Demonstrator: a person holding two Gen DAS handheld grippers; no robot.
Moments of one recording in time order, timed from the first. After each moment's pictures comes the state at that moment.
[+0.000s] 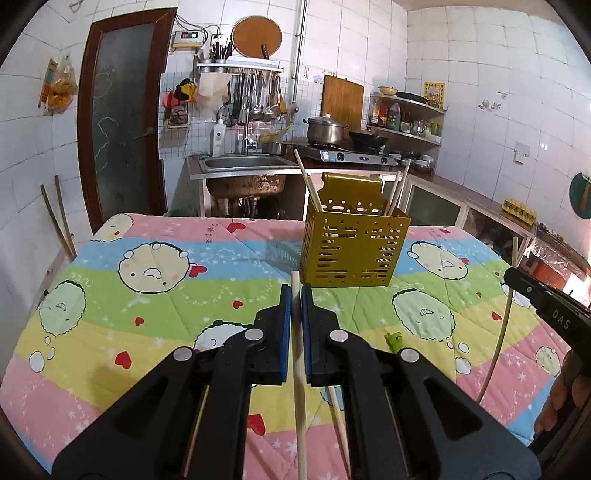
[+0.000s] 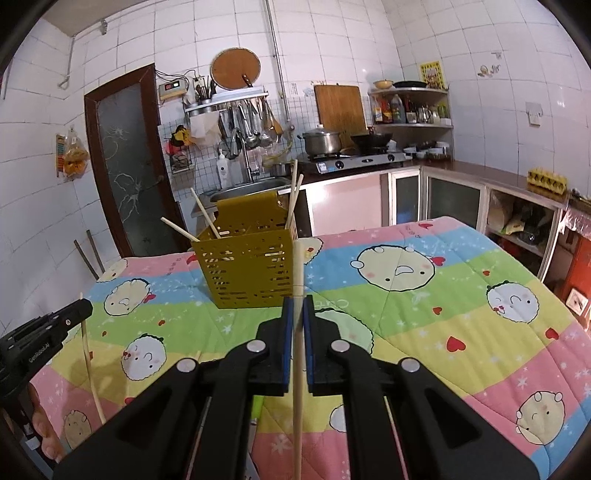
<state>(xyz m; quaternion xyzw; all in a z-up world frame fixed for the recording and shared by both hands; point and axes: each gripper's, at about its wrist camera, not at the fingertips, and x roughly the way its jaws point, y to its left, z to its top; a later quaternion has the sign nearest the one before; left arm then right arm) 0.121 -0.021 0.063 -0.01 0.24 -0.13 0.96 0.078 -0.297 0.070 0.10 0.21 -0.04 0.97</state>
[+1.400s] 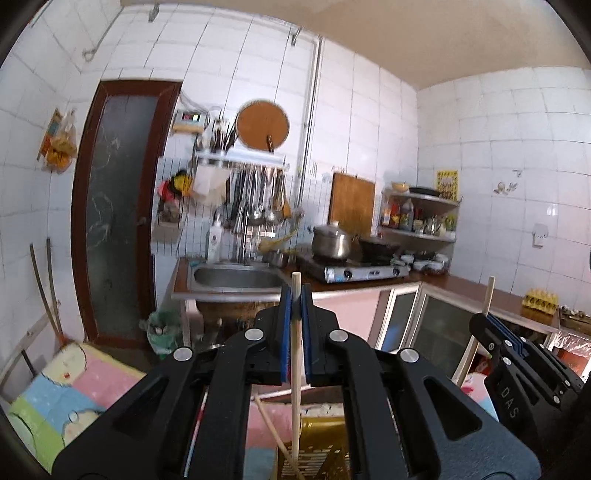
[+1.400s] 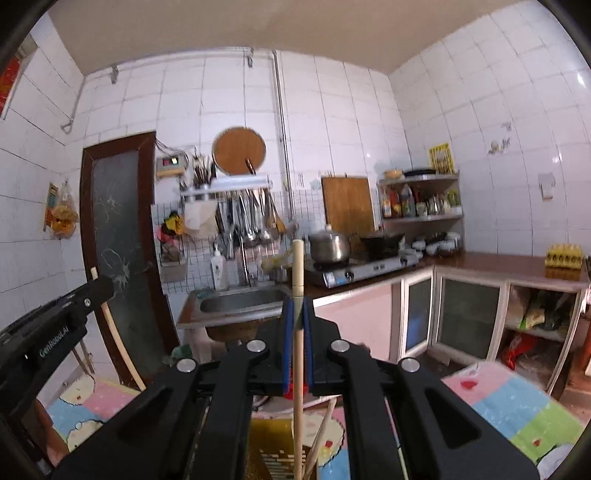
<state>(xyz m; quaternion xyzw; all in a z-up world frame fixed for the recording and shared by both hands) 0.323 -0.107 0.177 -0.06 0.07 -0.10 0.99 0.289 -0.297 0.178 0.08 0.05 -0.06 0.99</state>
